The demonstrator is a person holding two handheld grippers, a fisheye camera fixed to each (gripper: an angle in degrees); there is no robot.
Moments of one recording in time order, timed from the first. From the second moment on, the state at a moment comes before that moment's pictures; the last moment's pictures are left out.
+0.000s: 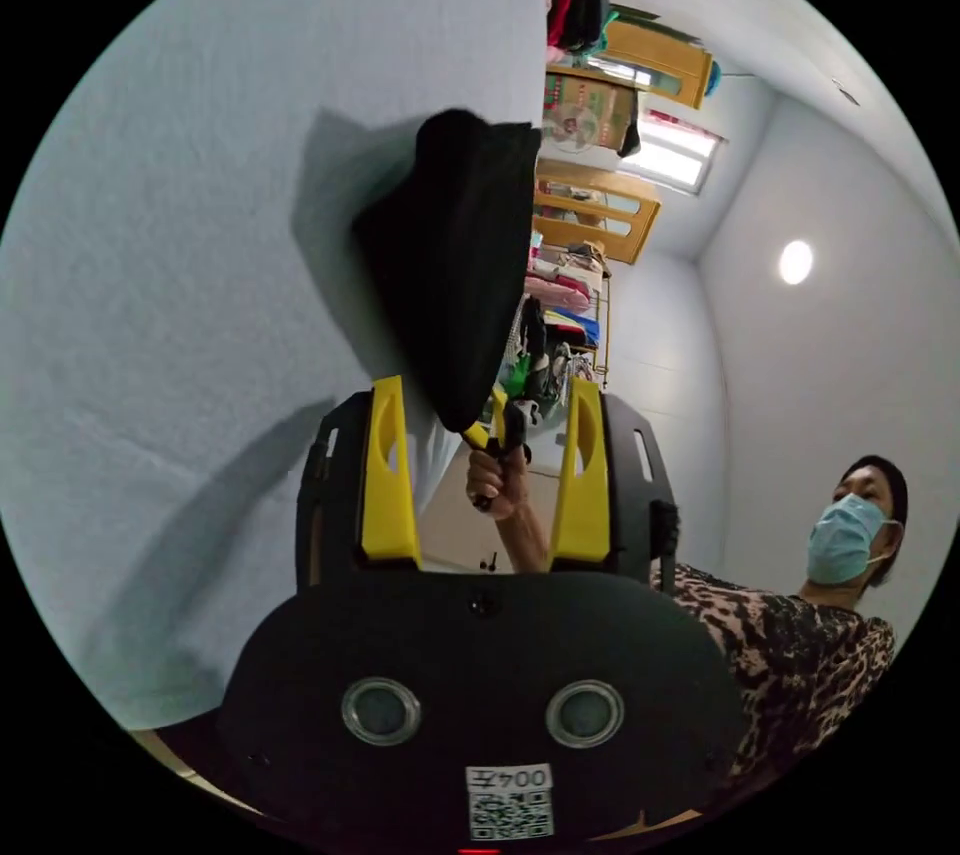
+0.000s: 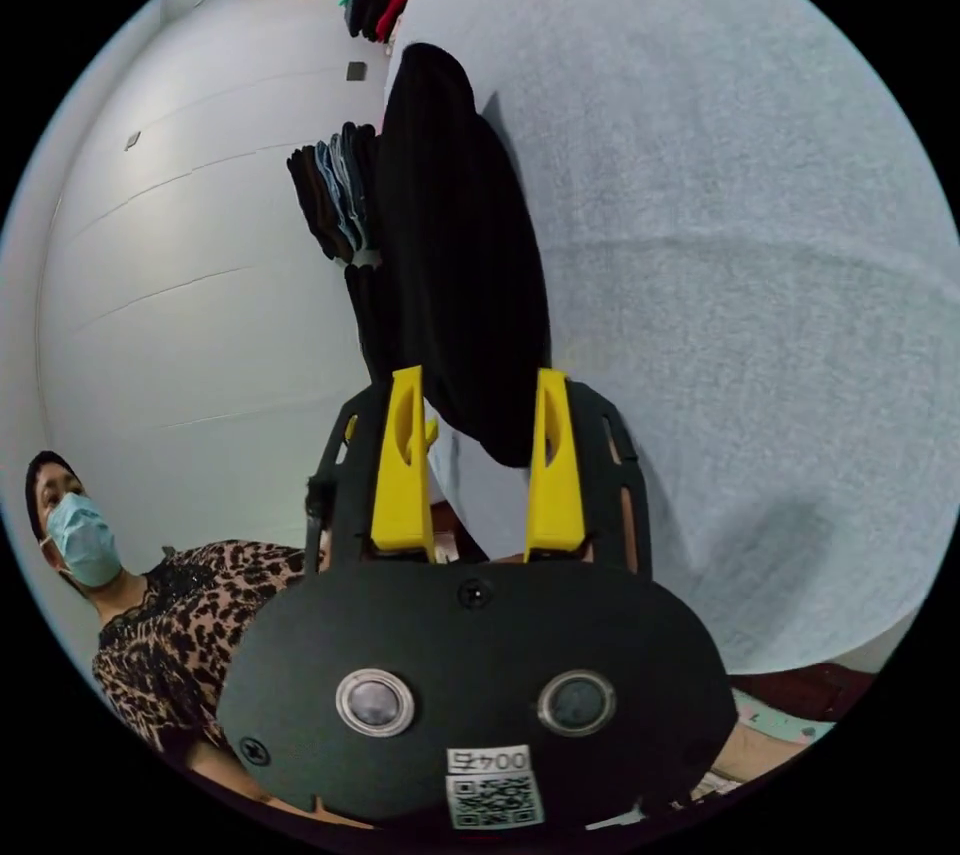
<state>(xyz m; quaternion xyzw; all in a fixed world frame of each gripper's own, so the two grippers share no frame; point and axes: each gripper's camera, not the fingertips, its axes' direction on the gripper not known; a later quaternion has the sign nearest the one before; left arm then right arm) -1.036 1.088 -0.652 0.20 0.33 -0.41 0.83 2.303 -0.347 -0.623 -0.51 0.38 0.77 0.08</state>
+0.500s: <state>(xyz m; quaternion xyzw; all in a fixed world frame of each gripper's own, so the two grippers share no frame) -1.024 1.004 -0.542 0.21 0.36 -0.43 0.80 2.259 -0.299 -0.629 -0.45 0.37 0.81 0.06</state>
